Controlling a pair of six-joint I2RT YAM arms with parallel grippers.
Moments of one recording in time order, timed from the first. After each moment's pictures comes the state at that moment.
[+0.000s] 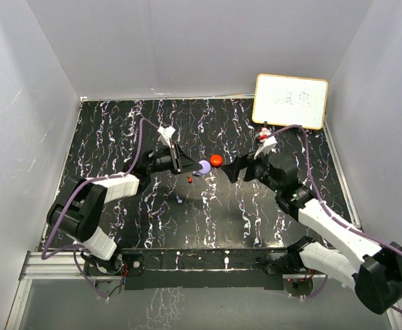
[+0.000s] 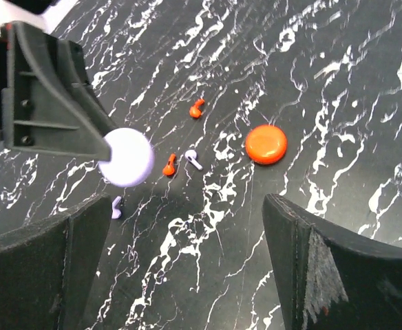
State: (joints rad) left arm -0.43 1.57 0.67 0.67 0.77 -0.88; right arm 0.54 0.95 0.57 0.17 -0.13 0.30
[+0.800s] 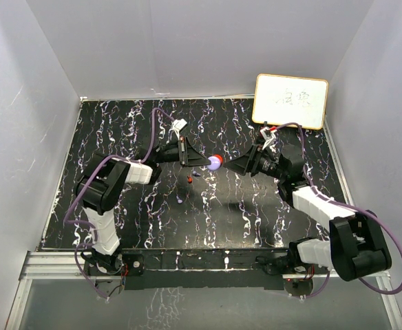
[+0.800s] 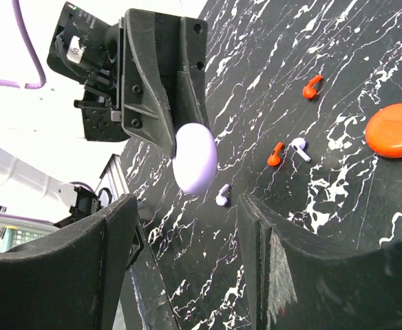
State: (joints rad) left arm -0.44 1.90 0.85 1.15 1.06 -1.17; right arm 0.23 1.22 0.51 0.60 -0.78 0.74
